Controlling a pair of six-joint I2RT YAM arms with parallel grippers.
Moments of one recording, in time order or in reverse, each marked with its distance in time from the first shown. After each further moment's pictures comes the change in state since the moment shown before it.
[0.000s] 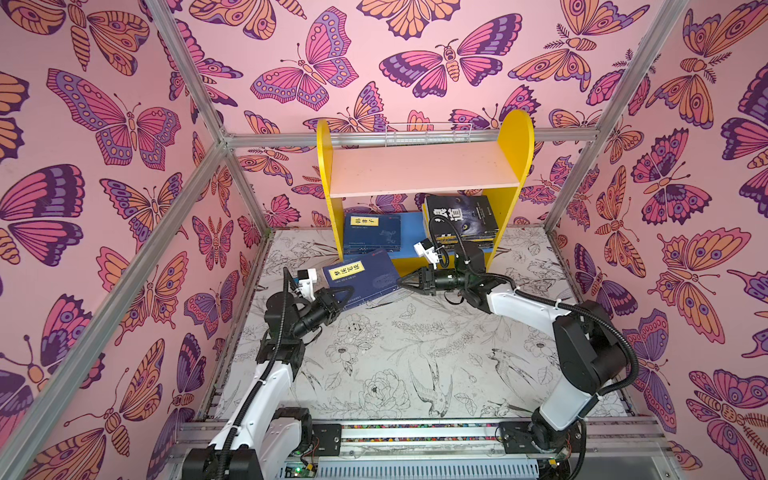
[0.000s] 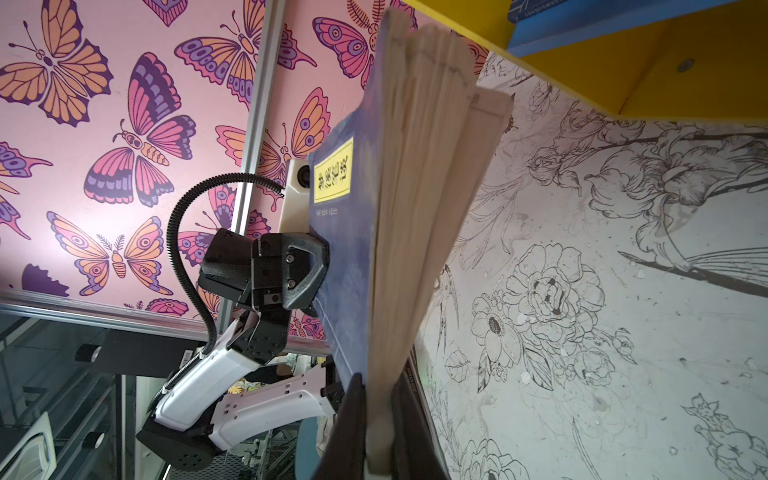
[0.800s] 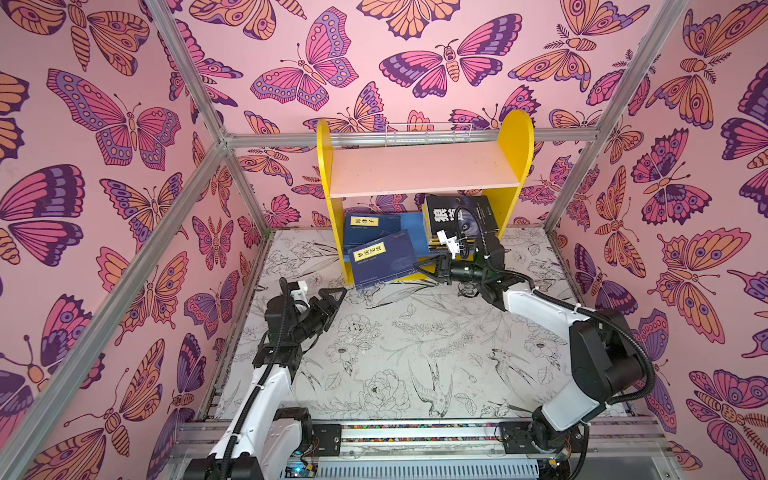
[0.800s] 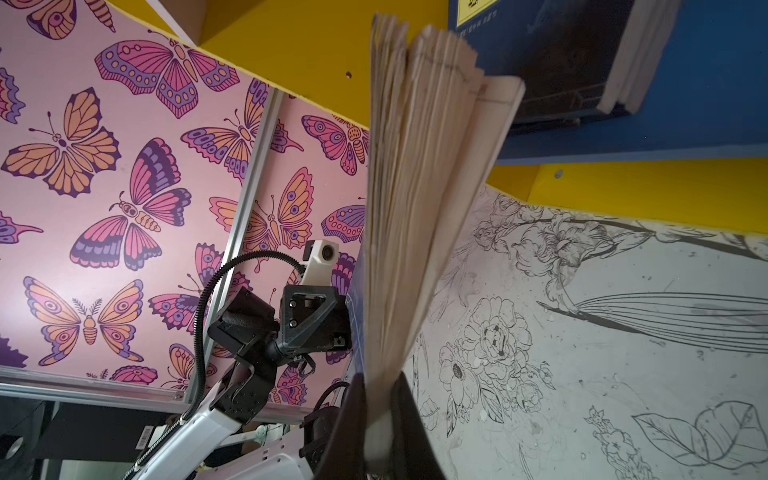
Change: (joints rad) left arm 0.042 -0.037 -0.004 -0.308 -0.205 0.105; right arm -0.112 -0.097 -0.034 -0.039 0.127 -0.035
